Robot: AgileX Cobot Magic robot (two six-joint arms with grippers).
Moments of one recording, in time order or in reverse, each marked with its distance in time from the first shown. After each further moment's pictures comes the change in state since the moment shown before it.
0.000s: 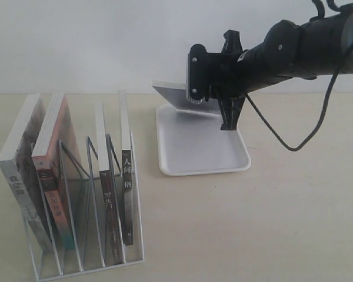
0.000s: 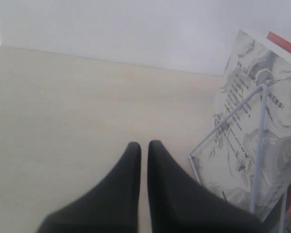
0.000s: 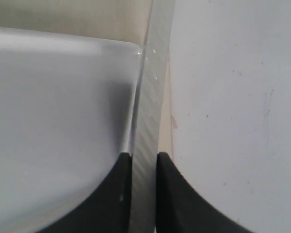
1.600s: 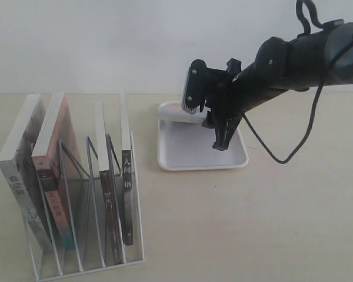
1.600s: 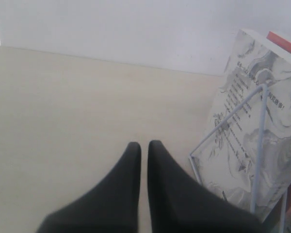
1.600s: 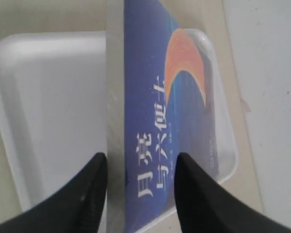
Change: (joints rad) left arm 0.000 0.000 0.000 0.000 0.000 0.000; right arm 0.000 0.057 -0.002 0.004 0.108 0.222
